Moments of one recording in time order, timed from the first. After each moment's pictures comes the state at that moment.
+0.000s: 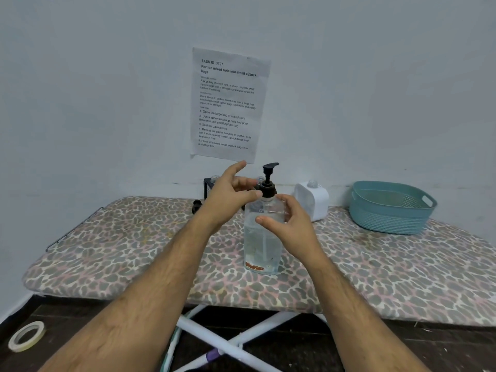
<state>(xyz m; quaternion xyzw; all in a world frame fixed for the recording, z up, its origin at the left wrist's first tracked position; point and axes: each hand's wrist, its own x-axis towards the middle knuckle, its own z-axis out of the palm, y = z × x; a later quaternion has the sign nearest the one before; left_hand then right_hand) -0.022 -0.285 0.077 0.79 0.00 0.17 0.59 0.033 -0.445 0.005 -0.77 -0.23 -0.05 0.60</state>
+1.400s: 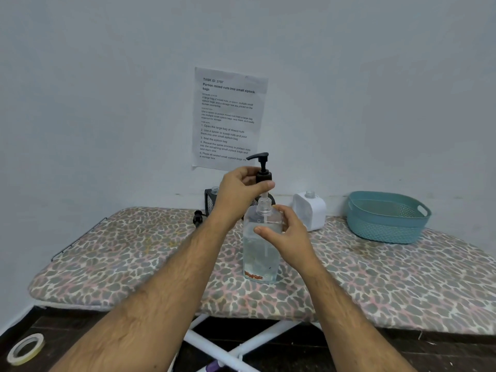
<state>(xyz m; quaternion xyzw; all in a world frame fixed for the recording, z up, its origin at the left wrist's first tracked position) -0.011 -0.313 0.101 0.75 0.00 0.25 0.62 0.031 -0.445 0.002 -0.76 -0.23 -0.05 0.61</state>
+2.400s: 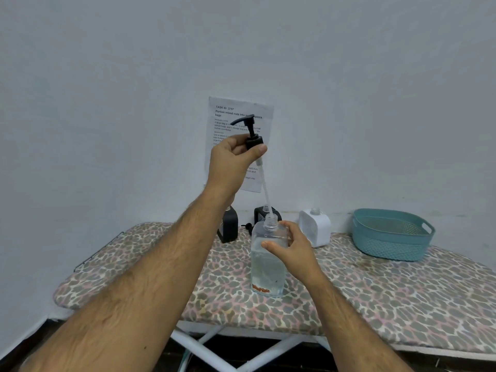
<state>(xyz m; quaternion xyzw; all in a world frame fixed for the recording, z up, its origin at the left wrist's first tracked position) -0.042 -0.312 0.190 0.68 -0.05 0.36 0.63 0.024 -0.448 0.012 -0.77 -0.22 -0.02 0.59</state>
